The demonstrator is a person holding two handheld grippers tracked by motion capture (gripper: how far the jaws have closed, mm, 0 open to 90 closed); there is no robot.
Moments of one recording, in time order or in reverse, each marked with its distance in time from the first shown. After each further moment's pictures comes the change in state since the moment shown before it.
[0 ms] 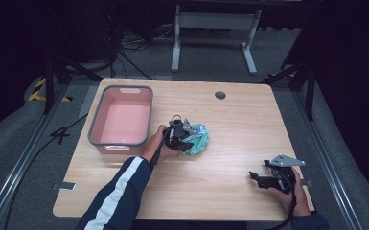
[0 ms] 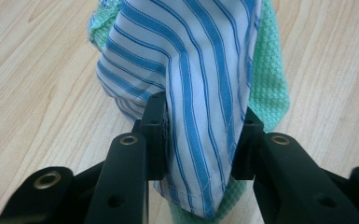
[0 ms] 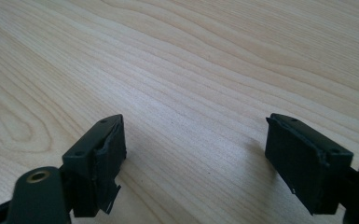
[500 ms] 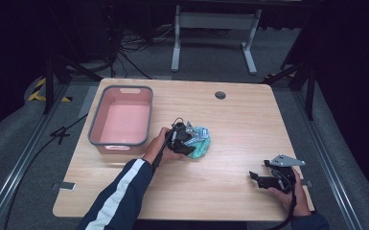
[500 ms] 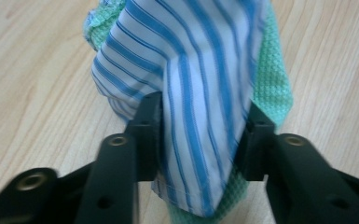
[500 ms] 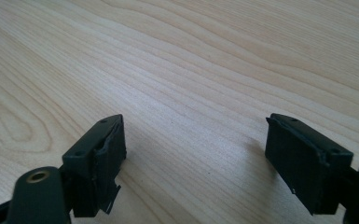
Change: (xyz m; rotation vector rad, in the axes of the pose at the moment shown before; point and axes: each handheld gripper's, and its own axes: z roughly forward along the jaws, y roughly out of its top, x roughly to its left) left arm -0.006 0.002 0.001 -0.027 0.006 -0.012; right arm 0.000 0.000 0.000 0.000 0.000 -0.001
